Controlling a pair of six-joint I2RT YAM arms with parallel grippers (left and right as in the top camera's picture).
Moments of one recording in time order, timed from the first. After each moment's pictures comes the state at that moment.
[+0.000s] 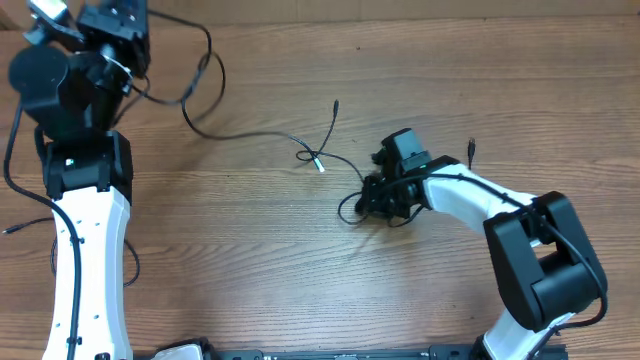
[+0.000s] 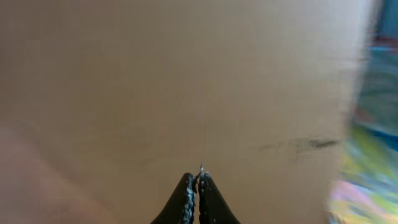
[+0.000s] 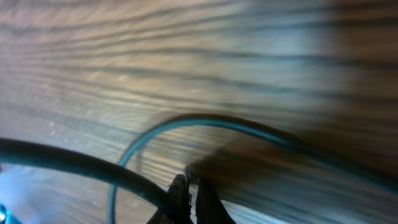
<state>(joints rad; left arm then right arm) 0.18 1.39 1.28 0.14 0.41 -1.31 0.39 1.86 0.99 -0.44 -0.44 0.54</state>
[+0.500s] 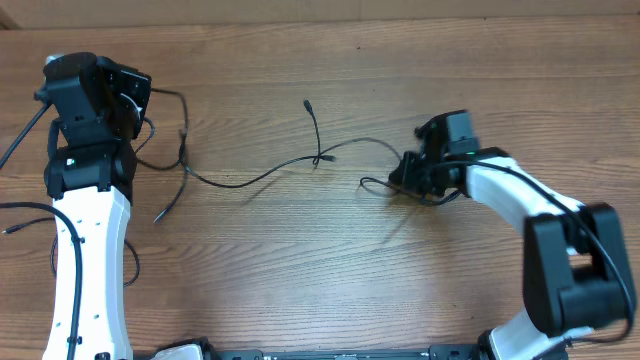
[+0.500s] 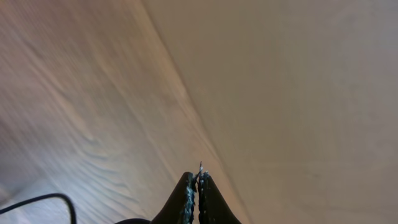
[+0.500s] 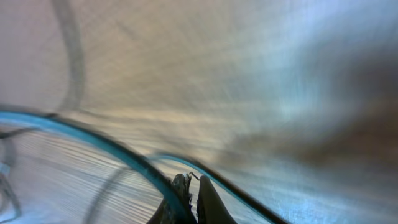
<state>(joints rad) 0.18 1.39 1.28 -0.40 -0.02 -1.04 0.16 1.76 0.98 -0.34 -0.47 0.43</state>
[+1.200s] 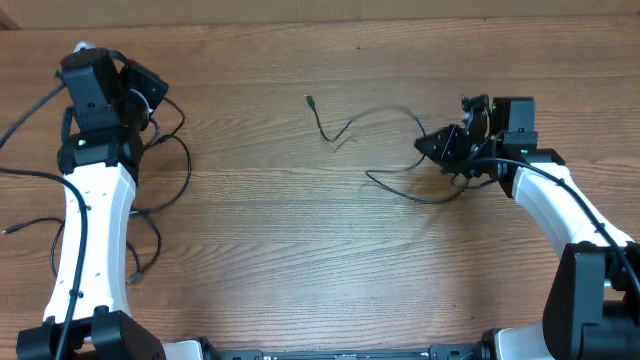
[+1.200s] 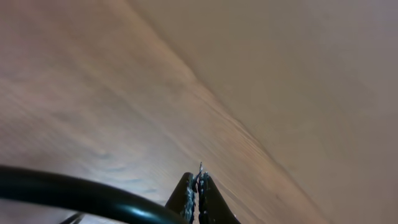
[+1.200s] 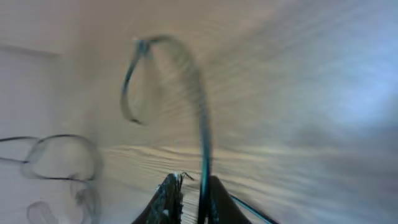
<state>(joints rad) 0.18 1.51 1.28 -0.33 0.09 -0.75 -0.02 1.64 0.98 -0.33 -0.61 0.48</state>
